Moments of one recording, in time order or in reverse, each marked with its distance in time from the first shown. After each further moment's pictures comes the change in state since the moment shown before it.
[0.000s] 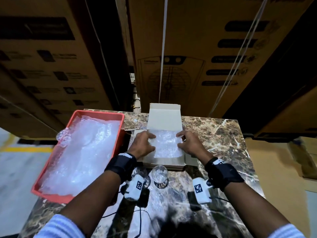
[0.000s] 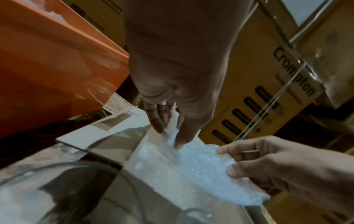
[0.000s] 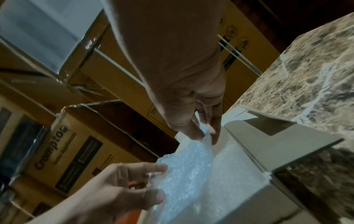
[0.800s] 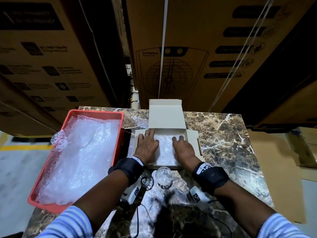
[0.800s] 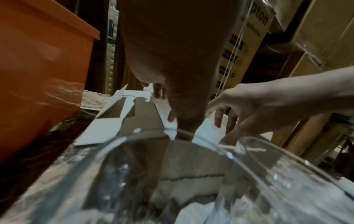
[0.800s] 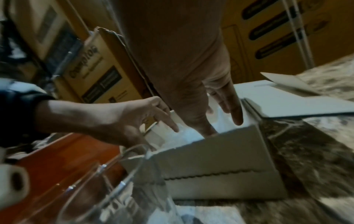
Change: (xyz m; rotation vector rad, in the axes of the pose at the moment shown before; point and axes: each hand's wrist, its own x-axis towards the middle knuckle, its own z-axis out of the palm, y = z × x) left_hand 0.016 -0.013 0.029 0.938 -0.111 0.218; right_hand 0.004 -0.018 0.060 -0.695 -0.126 0.003
